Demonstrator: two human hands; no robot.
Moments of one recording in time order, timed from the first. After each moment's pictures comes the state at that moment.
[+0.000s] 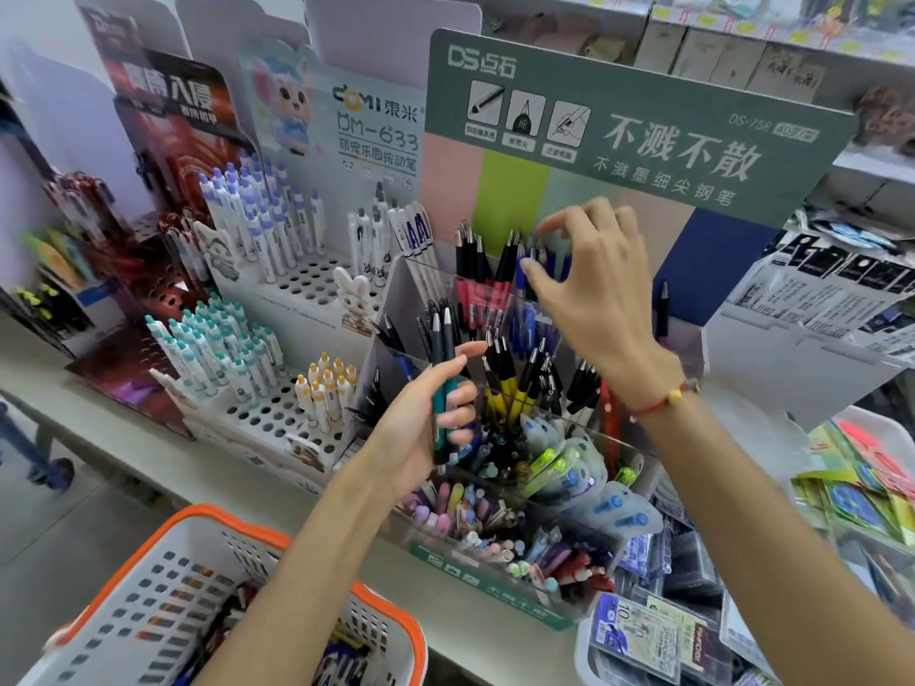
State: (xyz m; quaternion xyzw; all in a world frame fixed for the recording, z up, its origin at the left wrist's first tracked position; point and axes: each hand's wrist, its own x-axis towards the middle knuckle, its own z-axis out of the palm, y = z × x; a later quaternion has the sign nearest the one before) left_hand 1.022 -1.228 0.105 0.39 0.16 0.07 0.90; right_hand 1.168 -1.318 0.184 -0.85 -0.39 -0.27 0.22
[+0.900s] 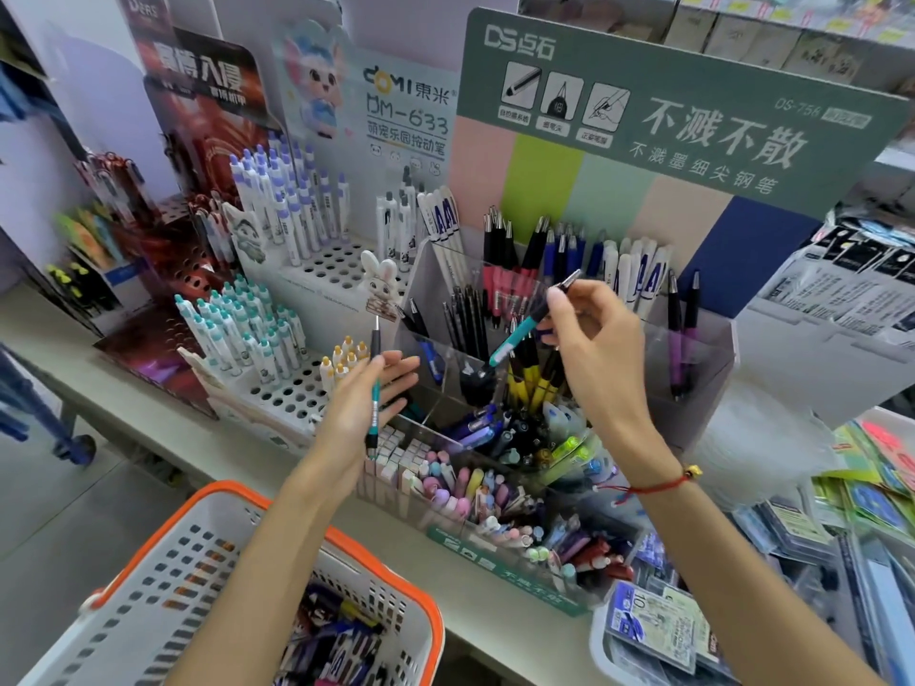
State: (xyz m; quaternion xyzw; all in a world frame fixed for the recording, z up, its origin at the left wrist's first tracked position) left_hand 0.987 -1.183 0.075 0.47 0.33 0.24 0.79; right_hand 1.117 -1.328 0.138 -0.74 -0.28 -0.01 0.61
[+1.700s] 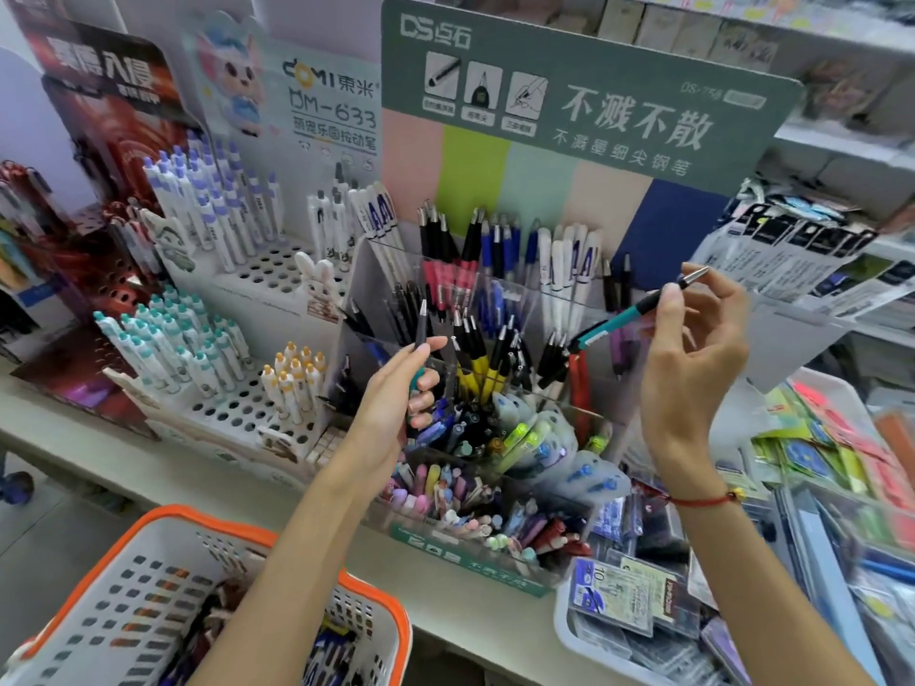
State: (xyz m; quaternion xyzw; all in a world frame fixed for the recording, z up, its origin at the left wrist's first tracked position) left_hand 1.030 -1.231 0.088 0.50 0.22 0.14 0.82; right_hand 1.149 -1.407 0.139 -0.70 -0.17 -0.28 0.63
